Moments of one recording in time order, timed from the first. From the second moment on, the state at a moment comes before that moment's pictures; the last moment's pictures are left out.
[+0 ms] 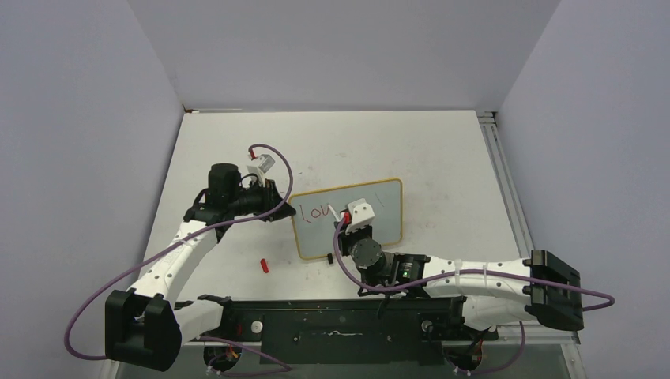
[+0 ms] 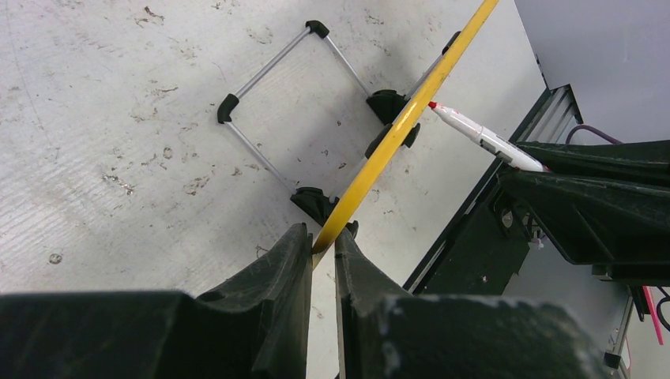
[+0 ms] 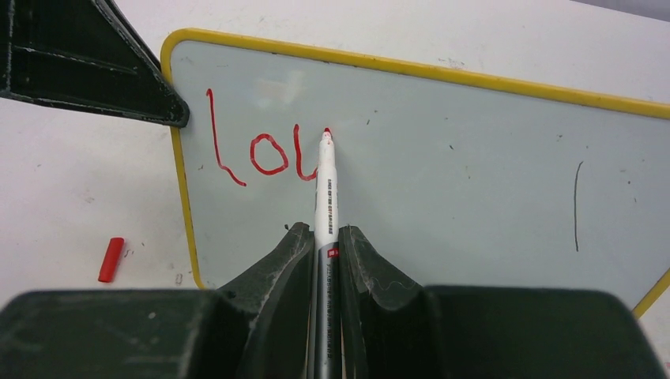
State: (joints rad) left arm -0.22 1.13 0.76 -0.27 0.72 -0.27; right arm 1.29 1.23 0.68 0.25 0.82 0.26
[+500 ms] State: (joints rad) left arm -0.22 1.13 0.76 -0.27 0.72 -0.27; right arm 1.32 1.14 0.66 0.25 0.83 0.23
